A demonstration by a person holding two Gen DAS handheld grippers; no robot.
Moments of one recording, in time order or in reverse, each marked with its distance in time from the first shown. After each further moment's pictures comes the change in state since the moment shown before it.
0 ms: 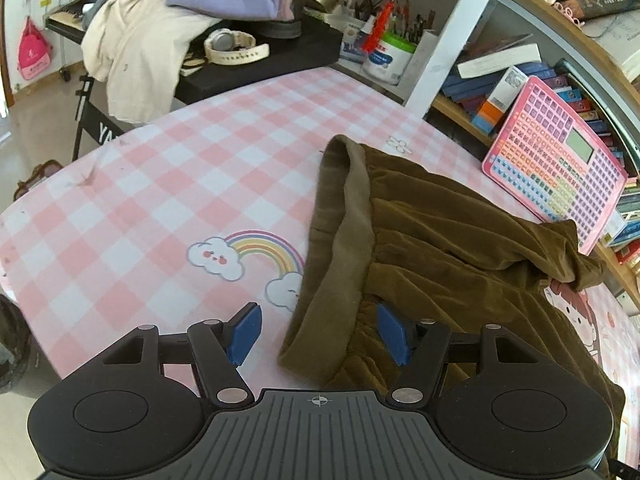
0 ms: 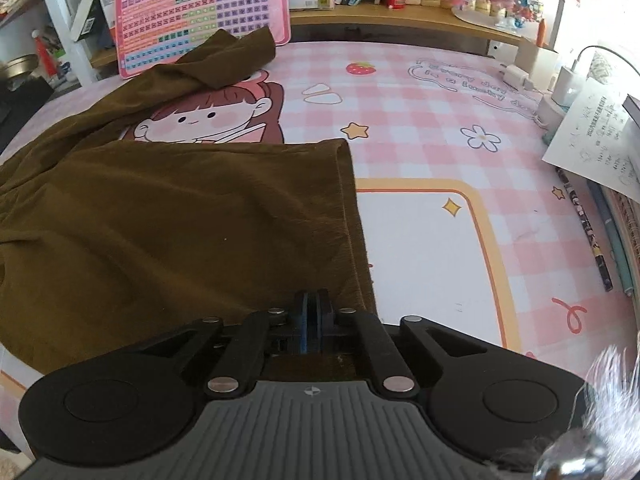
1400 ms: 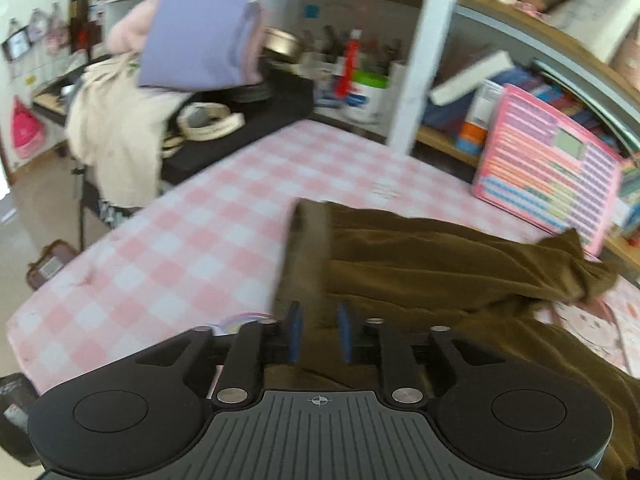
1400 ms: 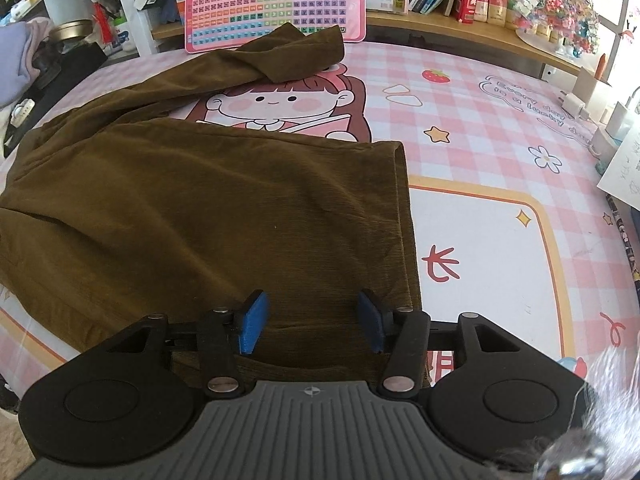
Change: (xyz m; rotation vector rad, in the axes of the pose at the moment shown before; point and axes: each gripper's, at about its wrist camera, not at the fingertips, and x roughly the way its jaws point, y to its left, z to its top) left arm -0.012 -0.031 0.018 0.173 -0.120 0.030; right arm -0.001 0.043 -0.010 -0.116 0.002 0.087
